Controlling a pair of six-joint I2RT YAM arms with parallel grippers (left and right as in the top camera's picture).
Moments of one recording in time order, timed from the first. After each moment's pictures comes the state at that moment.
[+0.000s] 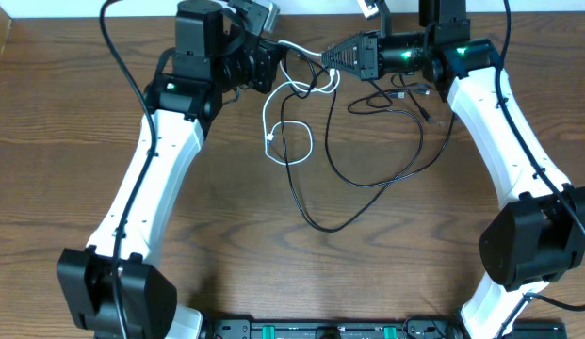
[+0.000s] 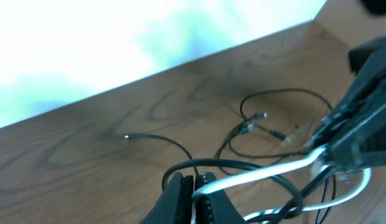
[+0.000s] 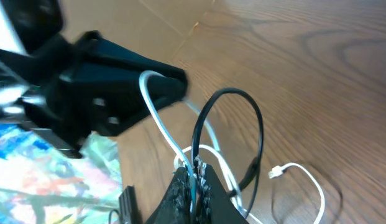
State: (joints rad) left arm -0.20 1.66 1.51 -0.41 0.48 0.05; right arm 0.23 1.92 1.76 -0.52 -1.04 0.24
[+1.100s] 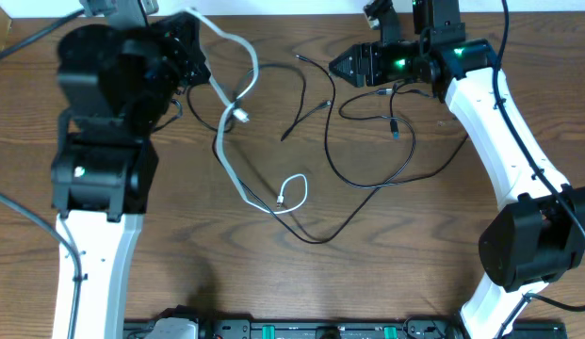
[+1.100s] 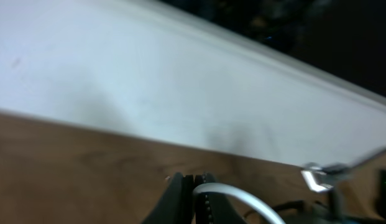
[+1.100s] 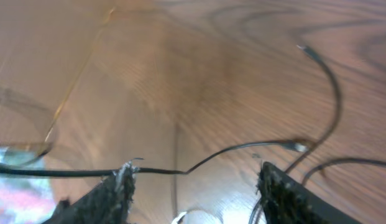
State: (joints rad) left arm -0.11 1.27 1.52 -0.50 0.13 -0.41; right arm 0.24 1.91 1.76 -0.67 -0.74 0.14
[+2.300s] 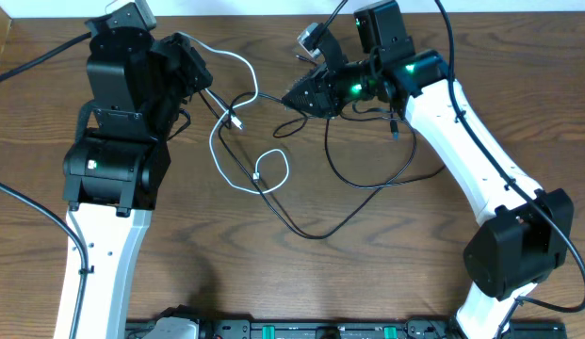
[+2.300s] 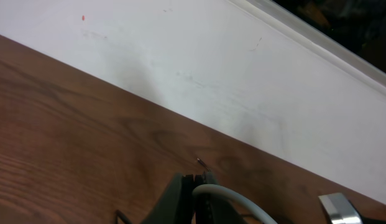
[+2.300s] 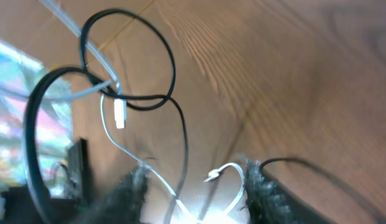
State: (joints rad) left arm -0.15 1.29 1.52 -0.63 -0.08 -0.54; right arm 0.42 1.91 1.76 -0.67 -0.84 -0.09
